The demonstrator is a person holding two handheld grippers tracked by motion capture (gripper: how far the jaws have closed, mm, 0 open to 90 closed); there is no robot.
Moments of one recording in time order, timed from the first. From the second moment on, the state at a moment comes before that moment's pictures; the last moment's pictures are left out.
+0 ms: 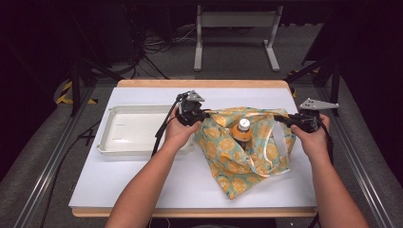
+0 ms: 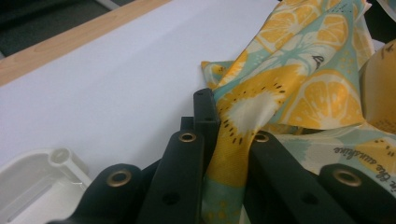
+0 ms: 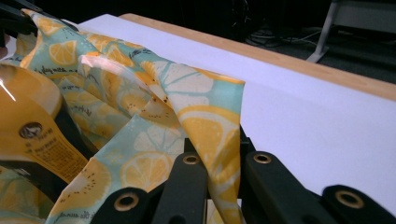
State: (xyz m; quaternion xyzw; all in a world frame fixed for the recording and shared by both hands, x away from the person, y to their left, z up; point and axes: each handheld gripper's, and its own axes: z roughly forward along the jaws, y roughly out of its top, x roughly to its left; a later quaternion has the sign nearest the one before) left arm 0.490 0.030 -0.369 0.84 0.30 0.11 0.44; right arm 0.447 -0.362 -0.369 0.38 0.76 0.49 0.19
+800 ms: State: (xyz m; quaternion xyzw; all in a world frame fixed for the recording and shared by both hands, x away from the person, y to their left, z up) left arm 0.493 0.017 -0.393 0.87 0.30 0.07 0.38; right arm 0.451 -0.367 -0.408 0.41 0.78 0.44 0.16
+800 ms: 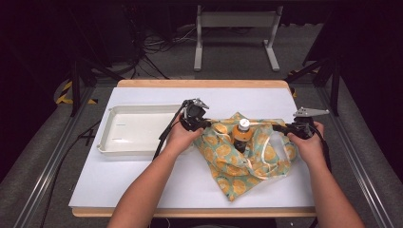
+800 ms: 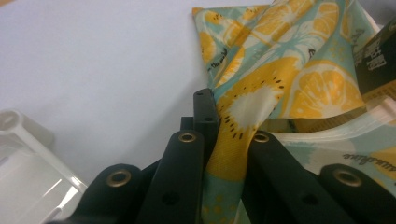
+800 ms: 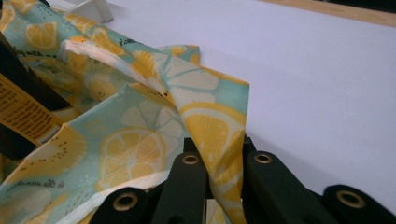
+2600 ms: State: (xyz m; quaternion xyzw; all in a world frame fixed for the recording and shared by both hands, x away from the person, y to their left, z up) left arm 0.382 0.045 -0.346 0.85 0.20 0.07 0.49; right arm 0.351 -0.360 -0.362 0.35 0.77 0.50 0.19
